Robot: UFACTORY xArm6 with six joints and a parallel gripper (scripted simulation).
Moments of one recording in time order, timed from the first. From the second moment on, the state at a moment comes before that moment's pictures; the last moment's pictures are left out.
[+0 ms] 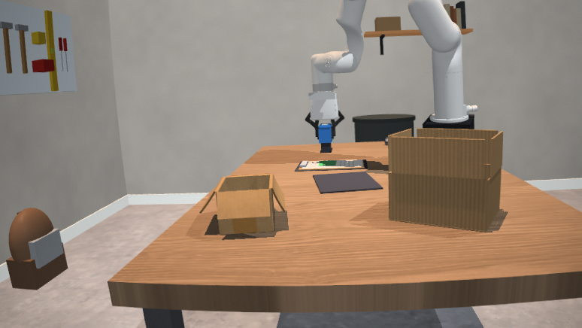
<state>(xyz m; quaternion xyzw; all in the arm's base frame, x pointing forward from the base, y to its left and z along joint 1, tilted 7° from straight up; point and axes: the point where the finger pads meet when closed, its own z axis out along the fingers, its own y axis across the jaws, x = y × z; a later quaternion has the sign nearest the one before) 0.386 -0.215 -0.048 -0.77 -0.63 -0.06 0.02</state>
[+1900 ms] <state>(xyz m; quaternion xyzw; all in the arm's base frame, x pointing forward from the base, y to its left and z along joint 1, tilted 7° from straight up) 0.387 -0.193 -0.049 -0.77 -0.64 -0.06 0.02</state>
